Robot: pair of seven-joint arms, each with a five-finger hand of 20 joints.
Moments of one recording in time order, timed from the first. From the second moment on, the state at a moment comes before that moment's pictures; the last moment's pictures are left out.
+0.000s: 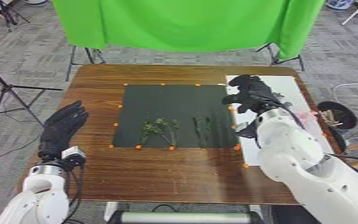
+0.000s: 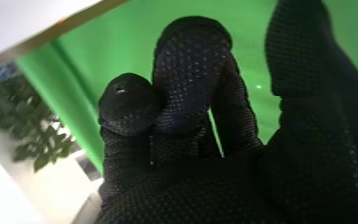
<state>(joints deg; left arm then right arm) 114.3 -59.8 -93.0 -105.4 46.8 11.3 15.5 -77.7 -46.0 56.8 -115.0 -117.6 3.9 38.8</state>
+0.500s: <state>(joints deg) 114.8 -59.8 -93.1 -105.5 46.8 11.3 15.4 -86.9 -39.9 63.1 -113.3 -116.2 -1.6 41.8</state>
